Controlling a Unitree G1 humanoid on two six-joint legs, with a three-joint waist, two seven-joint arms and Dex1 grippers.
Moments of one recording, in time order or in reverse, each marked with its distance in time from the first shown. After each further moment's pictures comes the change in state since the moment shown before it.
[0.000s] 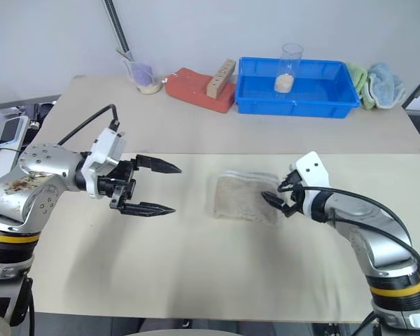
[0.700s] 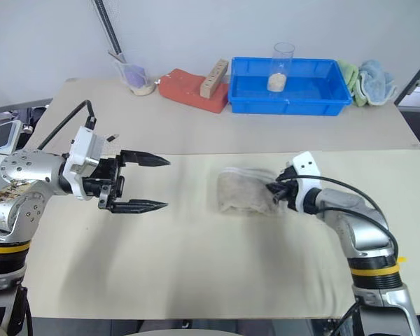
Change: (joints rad) left arm 0.053 0.007 0.082 -0.016 -0.002 -0.034 0.050; right arm -0.117 0.030 -0.038 0.181 -0.020 -0.009 0.068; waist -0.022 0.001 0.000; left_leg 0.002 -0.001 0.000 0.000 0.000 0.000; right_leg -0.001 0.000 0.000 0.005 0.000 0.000
